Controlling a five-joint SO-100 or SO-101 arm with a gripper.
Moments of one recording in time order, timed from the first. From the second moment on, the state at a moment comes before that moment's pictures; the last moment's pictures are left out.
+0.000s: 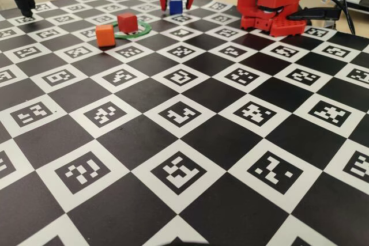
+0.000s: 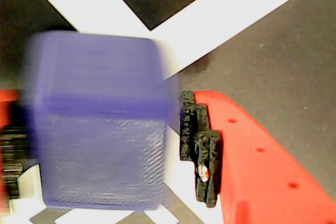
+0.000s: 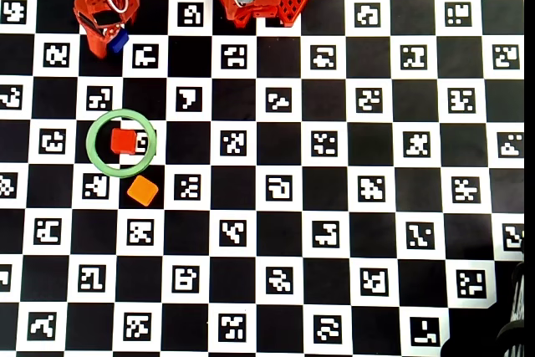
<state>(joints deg) 80.8 93.0 122.9 57.6 -42.6</state>
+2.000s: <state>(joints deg) 56.7 84.6 69.5 98.1 -47.7</state>
